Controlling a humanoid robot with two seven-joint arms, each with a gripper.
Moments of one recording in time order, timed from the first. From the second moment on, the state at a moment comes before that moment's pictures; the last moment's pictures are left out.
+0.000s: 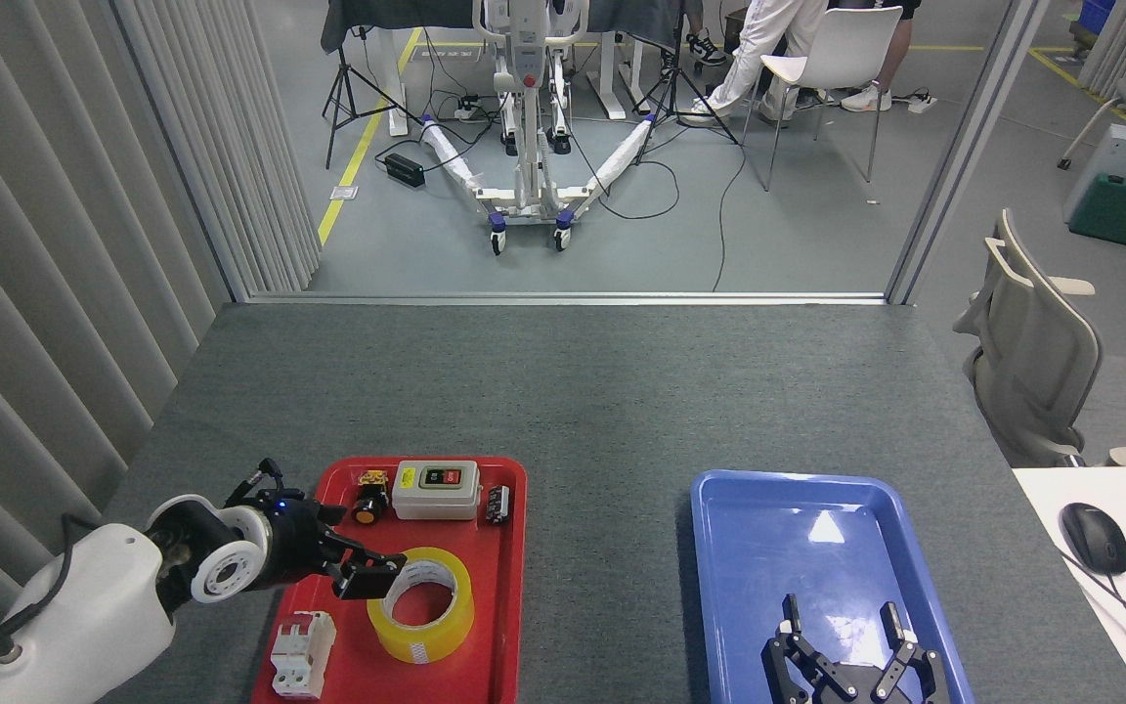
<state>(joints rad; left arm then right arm) -0.61 0.67 -0.82 -1.47 -0.67 -0.13 -0.79 0.23 0.00 0.04 -1.61 1.45 0.09 -0.21</state>
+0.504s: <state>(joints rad) -0.71 0.54 -0.93 -1.31 -0.59 -0.07 -0.95 0.24 -0.01 0.04 -1.61 1.45 0.09 -0.21</state>
